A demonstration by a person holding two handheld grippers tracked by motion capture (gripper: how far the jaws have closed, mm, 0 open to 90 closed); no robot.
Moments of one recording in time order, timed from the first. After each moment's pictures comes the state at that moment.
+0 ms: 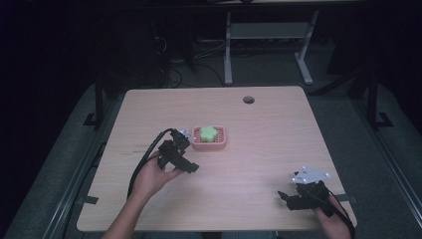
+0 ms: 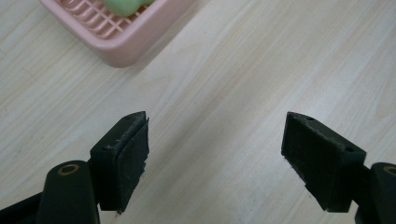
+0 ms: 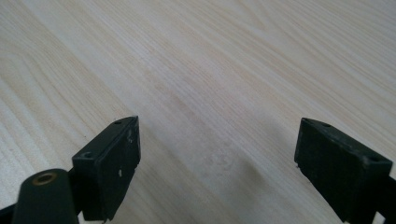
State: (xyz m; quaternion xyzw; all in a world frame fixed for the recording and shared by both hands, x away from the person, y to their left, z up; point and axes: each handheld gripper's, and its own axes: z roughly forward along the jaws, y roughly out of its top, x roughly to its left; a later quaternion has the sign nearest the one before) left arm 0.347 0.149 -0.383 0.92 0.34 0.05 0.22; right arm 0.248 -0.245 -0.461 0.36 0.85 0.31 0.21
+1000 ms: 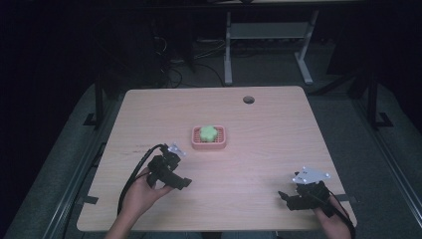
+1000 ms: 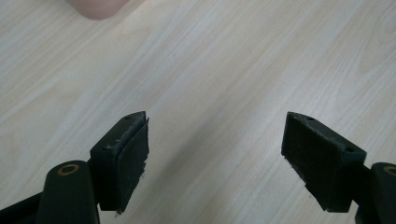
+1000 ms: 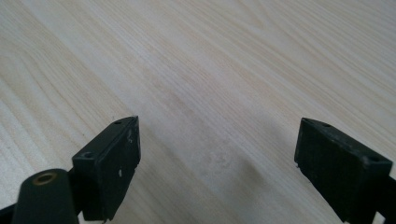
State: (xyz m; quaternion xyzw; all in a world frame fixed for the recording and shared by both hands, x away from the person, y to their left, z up) left arm 0.307 0.176 -0.397 0.91 0.33 0.05 0.23; right arm 0.247 -0.245 -0.462 0.37 0.85 0.31 0.21
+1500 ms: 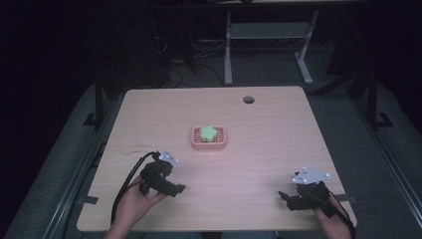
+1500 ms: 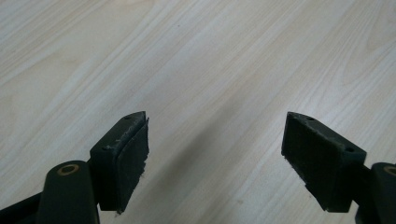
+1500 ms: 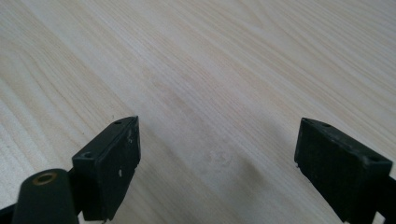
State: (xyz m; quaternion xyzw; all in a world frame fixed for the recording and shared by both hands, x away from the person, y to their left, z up) left arm 0.290 0.194 -0.406 0.91 0.35 0.06 0.24; right arm 0.247 -0.246 -0.462 0.37 0.85 0.31 0.21
